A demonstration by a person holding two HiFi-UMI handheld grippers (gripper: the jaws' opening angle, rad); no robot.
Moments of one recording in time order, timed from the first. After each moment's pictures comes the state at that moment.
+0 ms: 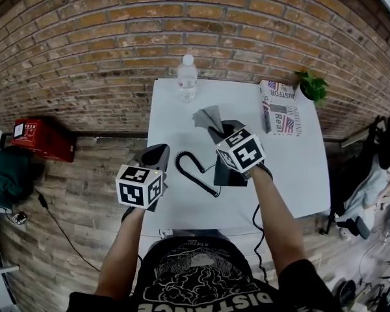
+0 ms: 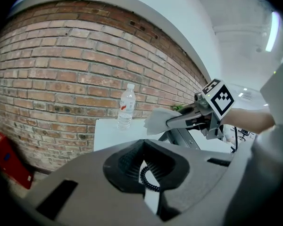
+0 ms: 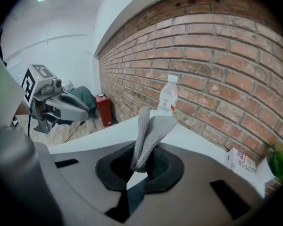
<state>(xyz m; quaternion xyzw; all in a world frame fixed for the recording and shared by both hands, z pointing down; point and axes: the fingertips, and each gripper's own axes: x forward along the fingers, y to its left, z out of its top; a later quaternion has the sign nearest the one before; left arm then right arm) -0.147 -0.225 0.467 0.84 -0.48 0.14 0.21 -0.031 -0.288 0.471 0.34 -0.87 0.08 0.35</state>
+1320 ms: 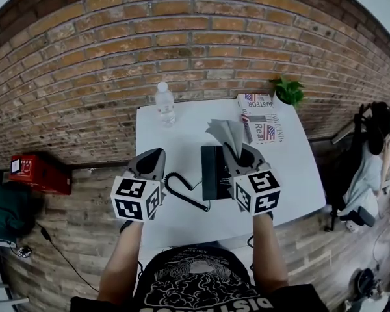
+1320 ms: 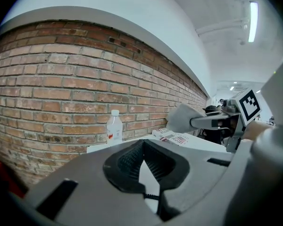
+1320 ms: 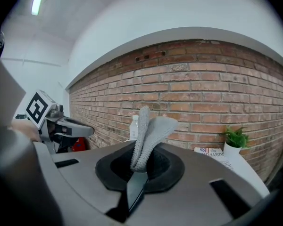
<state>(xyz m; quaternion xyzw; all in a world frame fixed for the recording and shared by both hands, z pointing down) -0.103 -0.246 0.382 0.87 -0.47 0.12 0.12 0.061 -0.241 0.359 0.53 -0.84 0.07 0.13</state>
